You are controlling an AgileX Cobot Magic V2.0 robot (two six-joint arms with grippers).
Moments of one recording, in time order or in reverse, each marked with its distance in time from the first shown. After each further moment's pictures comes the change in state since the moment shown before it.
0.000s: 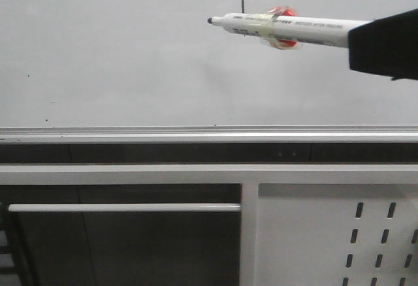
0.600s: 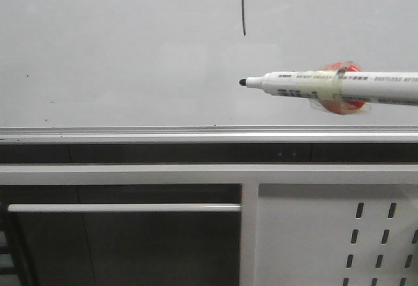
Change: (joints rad) left arm 0.000 0.000 0.000 0.000 -0.118 0.000; right arm 0.000 -0.301 -0.045 0.156 0.527 0.001
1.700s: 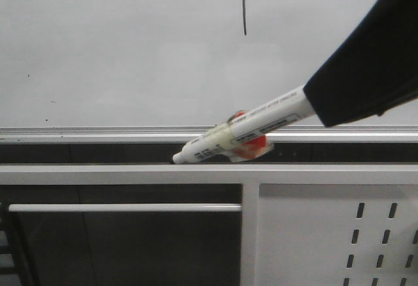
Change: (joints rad) left arm 0.000 0.394 -0.140 0.318 -0.164 0.077; right arm 0.000 0.560 -0.435 0.039 0.326 0.001
